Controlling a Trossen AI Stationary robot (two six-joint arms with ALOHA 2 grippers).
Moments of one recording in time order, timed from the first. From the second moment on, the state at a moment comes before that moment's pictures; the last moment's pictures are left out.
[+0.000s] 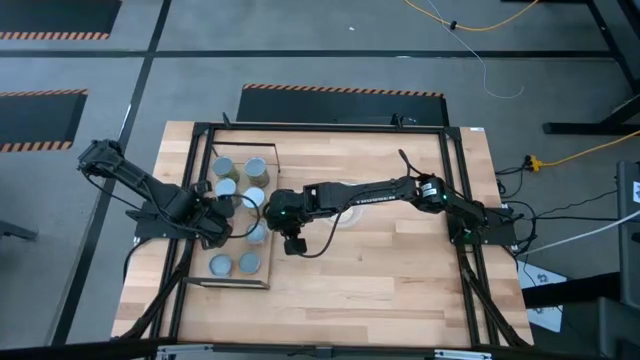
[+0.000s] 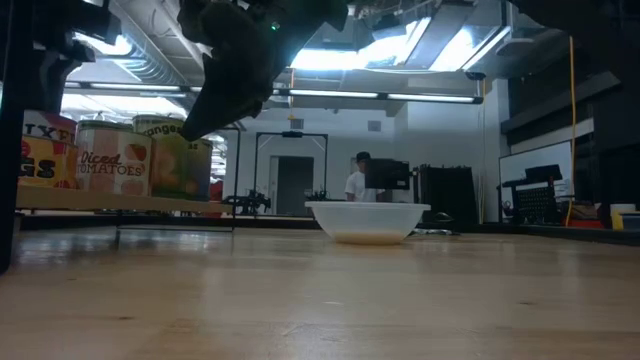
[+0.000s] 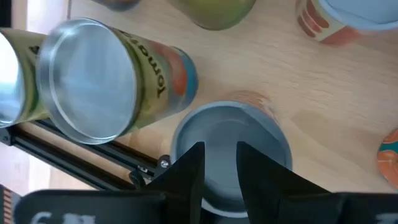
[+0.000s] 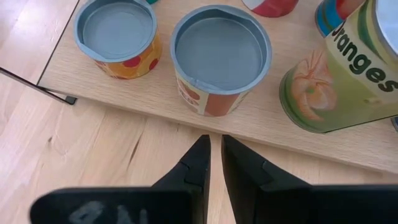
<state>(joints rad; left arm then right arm) -0.48 1.07 0.89 -1.42 -0.32 -0.79 0.07 2.34 2.11 -0.67 -0.08 -0.14</state>
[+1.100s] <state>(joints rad) -0.47 1.06 1.03 -0.93 -0.42 -0.22 0.07 2.26 2.11 -0.79 -0.08 -0.13</state>
